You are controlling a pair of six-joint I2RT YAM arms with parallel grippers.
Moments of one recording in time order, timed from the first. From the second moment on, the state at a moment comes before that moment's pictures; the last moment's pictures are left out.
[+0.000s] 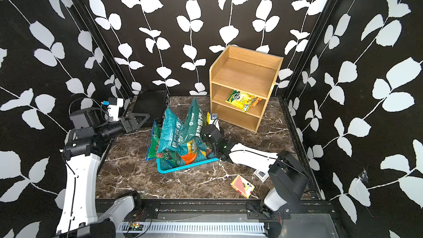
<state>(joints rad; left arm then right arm) 0.26 0.98 1.18 -0.74 0.98 -0.29 0.88 1.56 0.95 0.10 0.49 0.47</state>
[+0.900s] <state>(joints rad) 0.26 0.98 1.18 -0.74 0.98 -0.29 0.76 1.57 0.87 0.20 0.30 0.52</state>
